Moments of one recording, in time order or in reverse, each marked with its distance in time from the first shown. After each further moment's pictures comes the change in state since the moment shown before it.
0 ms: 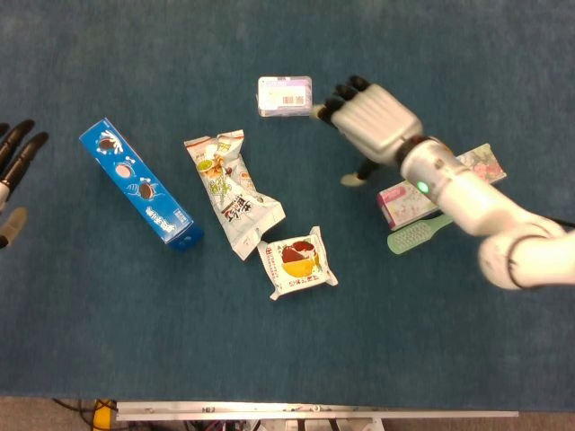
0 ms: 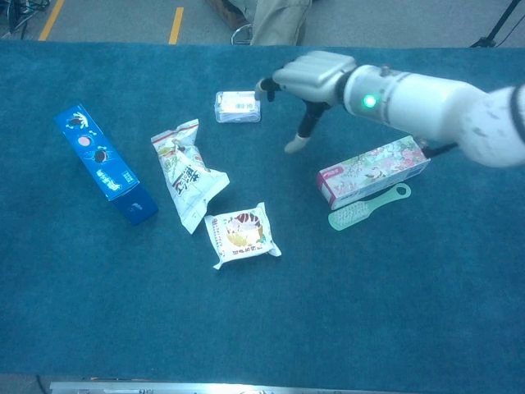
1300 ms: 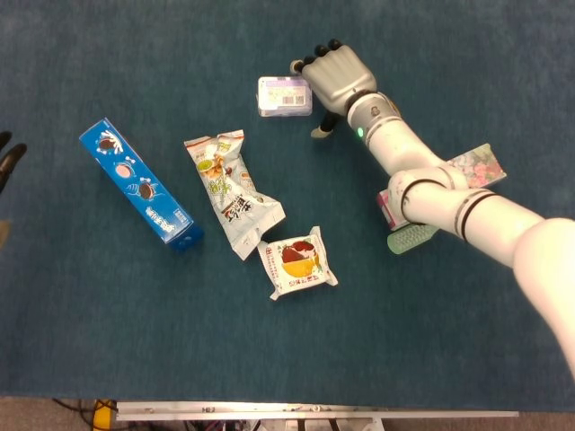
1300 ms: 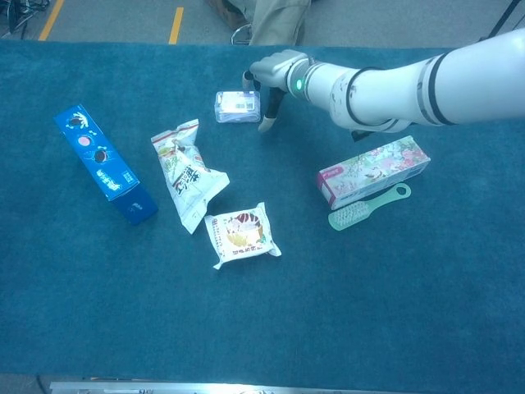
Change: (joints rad) left arm 0.068 0.038 0.009 -0.042 0.016 0.052 0.028; right arm 0.218 -0.443 0.031 0.853 0.253 -0.357 0.044
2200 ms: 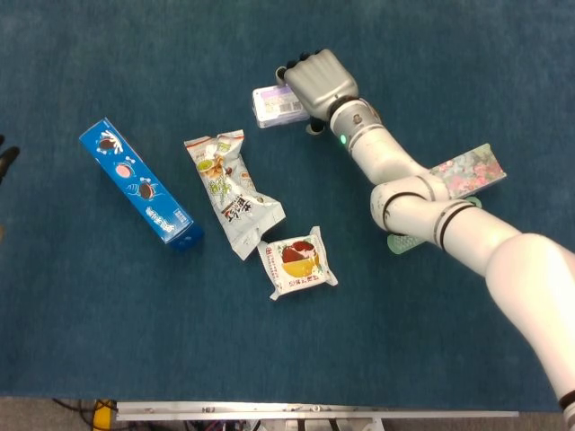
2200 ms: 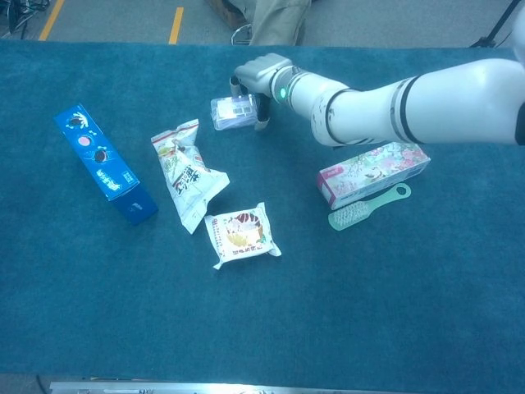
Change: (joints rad) left arm 0.019 0.001 0.000 0.010 0.005 0.009 -0.011; right arm 0.018 -0.102 0.027 0.113 -0.125 0.029 0.089
